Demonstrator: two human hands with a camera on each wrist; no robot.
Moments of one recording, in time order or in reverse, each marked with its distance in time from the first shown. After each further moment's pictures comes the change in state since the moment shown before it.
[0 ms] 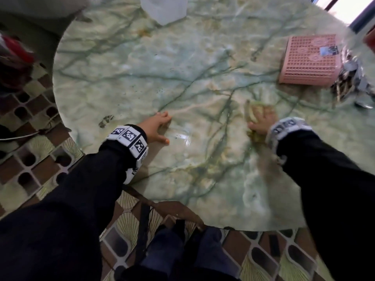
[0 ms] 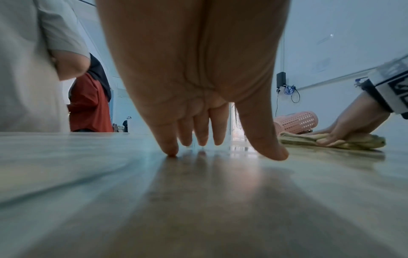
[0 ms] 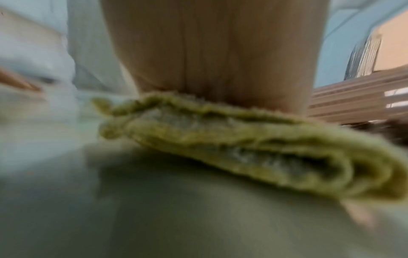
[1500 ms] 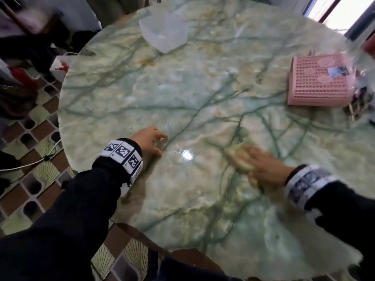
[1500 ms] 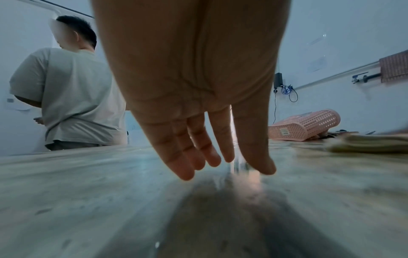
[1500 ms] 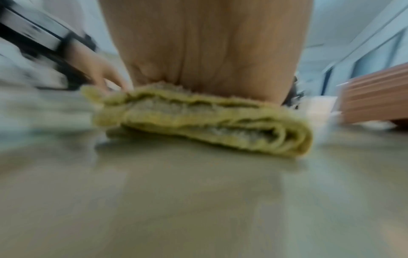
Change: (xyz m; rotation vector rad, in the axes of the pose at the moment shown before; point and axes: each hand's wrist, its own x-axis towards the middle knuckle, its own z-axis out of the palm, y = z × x) left_hand 0.036 -0.037 -0.057 0.028 0.006 -0.059; right_hand -0.014 -0.018 0.019 -0.326 -0.082 -0.406
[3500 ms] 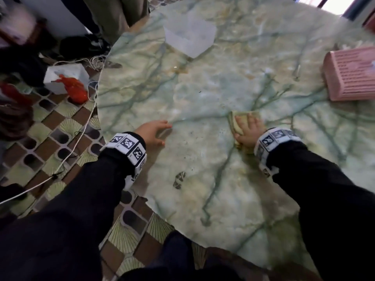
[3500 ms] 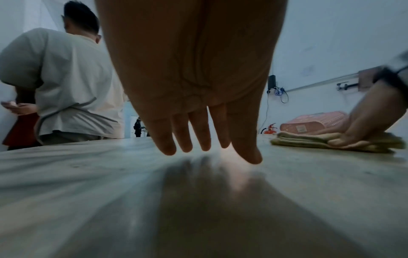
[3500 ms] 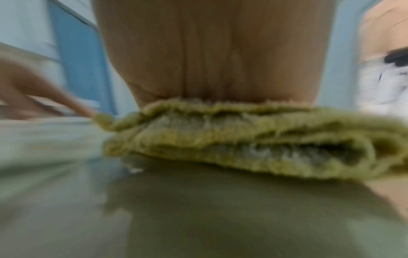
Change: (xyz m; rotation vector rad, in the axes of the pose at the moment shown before) left_hand 0.028 -0.150 -0.090 0.055 0.011 0.182; right_hand 0.164 -0.140 -0.081 0.254 0.142 0.491
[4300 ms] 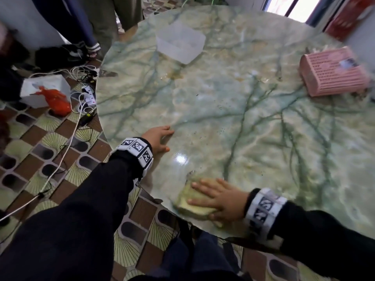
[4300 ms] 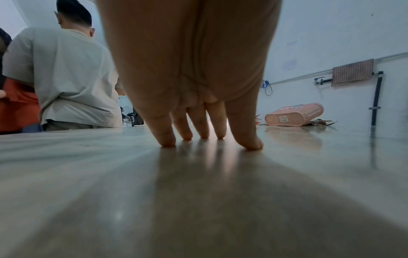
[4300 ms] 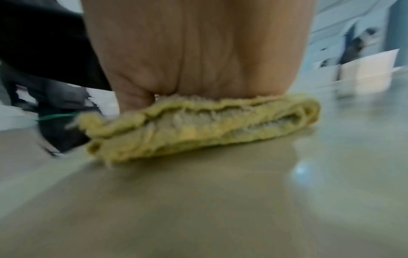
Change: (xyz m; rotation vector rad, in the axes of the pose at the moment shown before) left_hand 0.000 -0.020 0.004 0.077 -0.052 0.115; right_hand -0.155 -0.103 0.043 -0.174 -0.284 -0.701
